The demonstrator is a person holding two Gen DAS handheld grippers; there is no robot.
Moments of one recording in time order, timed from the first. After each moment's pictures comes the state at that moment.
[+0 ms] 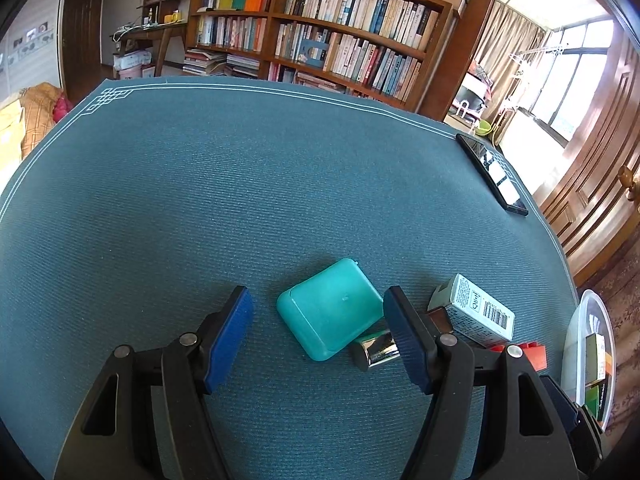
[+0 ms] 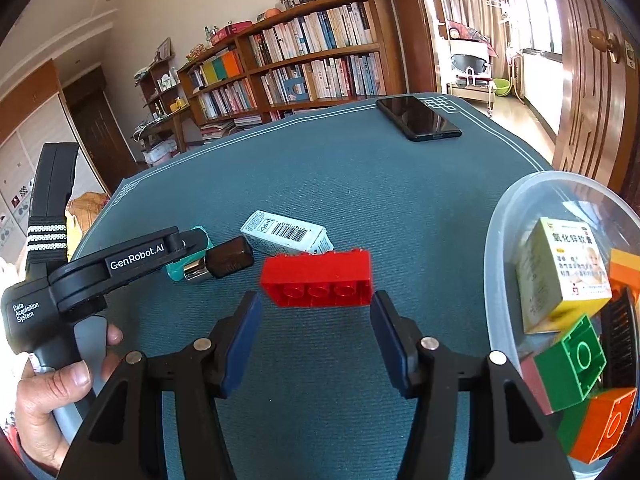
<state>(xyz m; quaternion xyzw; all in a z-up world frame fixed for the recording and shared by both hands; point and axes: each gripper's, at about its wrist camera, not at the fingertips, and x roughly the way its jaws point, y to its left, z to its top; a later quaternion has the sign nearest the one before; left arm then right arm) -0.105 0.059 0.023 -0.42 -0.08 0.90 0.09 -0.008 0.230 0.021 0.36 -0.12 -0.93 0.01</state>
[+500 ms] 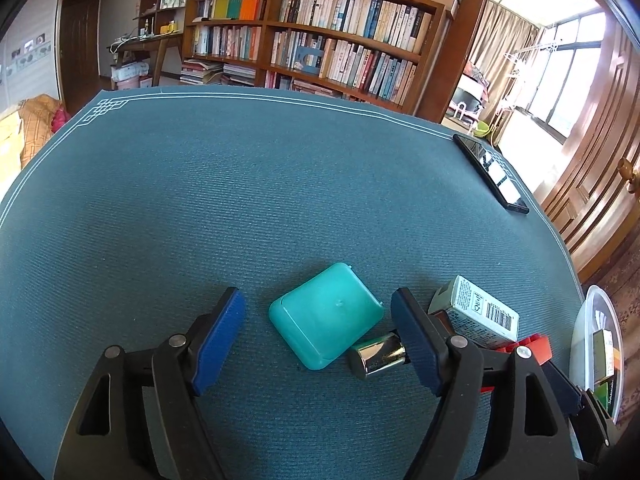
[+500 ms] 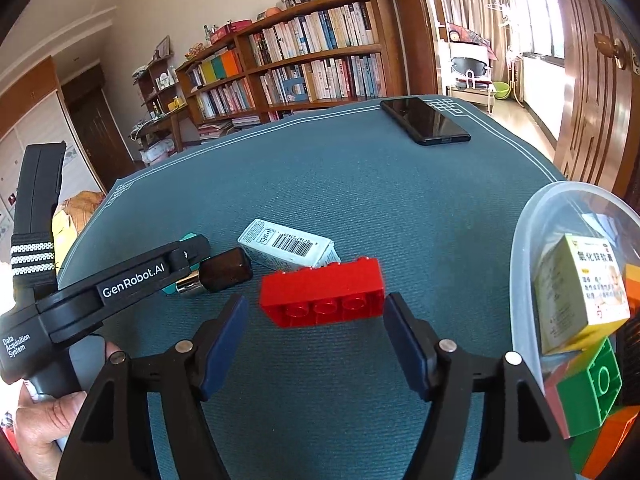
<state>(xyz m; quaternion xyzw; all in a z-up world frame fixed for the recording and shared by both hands) -0.108 0.066 0.021 -0.40 -0.06 0.91 0.09 -0.025 0.222 0.016 0.35 -0.11 -0.93 0.00</state>
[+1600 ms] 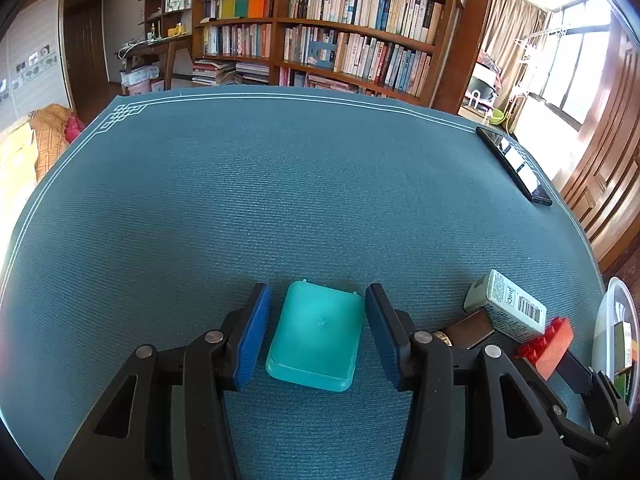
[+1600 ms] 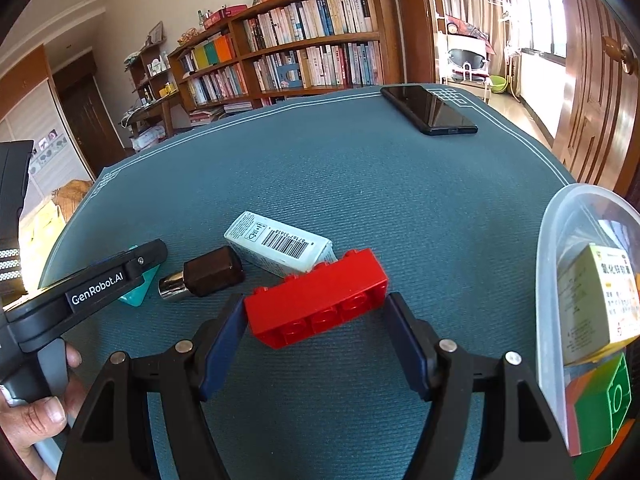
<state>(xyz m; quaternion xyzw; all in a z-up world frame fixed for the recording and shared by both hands) -0.112 0.043 0.024 -0.42 -0.04 0.90 0.07 -0.041 0.216 0.009 0.38 -0.10 -0.92 -0.01</state>
